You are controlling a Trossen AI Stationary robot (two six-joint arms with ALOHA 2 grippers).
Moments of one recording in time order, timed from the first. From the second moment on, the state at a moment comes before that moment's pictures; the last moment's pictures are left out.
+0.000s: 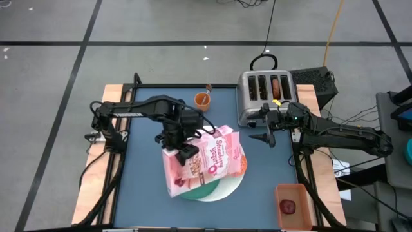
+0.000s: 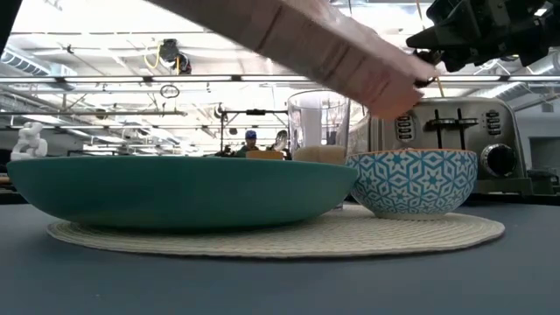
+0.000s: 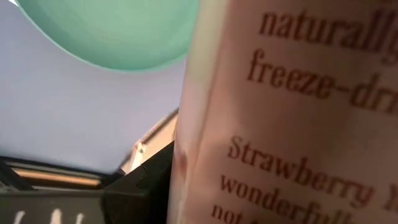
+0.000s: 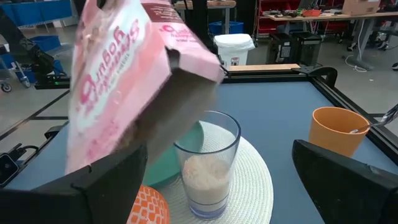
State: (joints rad) left arm -0.04 1.81 2.02 -1.57 0.67 -0.97; right arm -0.33 0.63 0.35 0.08 -0.39 -0.01
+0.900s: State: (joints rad) left arm -0.03 1.81 2.02 -1.57 0.67 -0.97; right arm -0.33 0.63 0.35 0.08 -0.39 -0.01
